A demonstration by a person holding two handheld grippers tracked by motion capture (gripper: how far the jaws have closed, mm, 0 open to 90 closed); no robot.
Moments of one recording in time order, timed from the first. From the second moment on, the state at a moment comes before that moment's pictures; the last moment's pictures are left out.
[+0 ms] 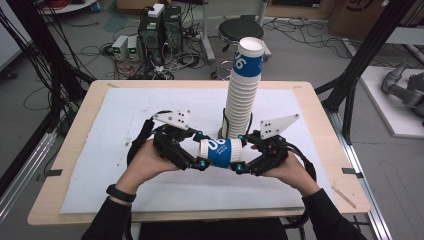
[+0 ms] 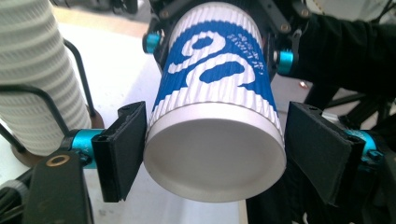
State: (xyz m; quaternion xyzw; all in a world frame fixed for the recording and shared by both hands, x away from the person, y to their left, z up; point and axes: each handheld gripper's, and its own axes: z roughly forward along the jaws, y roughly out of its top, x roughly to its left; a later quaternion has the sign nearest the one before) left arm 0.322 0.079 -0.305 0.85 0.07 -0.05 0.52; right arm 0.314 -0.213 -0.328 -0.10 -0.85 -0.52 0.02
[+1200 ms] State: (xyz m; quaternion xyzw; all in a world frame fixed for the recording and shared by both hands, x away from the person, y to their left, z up) left arm 0.331 0.099 -0.310 0.75 0.08 -0.03 0.65; right arm 0.313 -0.219 -0.321 -0.17 -0.77 -0.62 0.03
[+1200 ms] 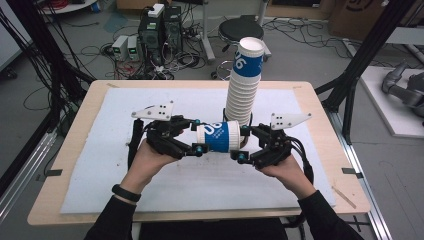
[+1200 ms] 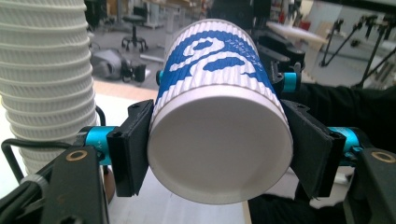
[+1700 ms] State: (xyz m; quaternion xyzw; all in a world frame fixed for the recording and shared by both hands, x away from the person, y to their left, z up) left arm 0.330 0.091 -0.316 0.75 0.07 -0.04 0.66; right arm 0.312 -0.214 -0.323 -0.18 -0.76 -0.62 0.02
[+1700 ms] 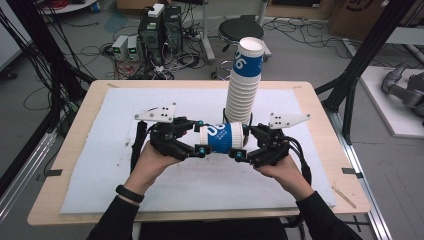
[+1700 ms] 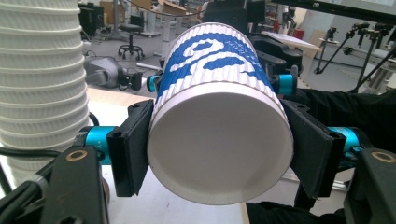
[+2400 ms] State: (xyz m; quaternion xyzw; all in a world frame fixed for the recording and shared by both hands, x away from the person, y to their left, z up) left arm 0.325 0.084 -0.314 0.81 0.06 -0.03 0.58; right arm 0.313 -0.220 -0.318 -0.13 -0.81 -0.58 0.02
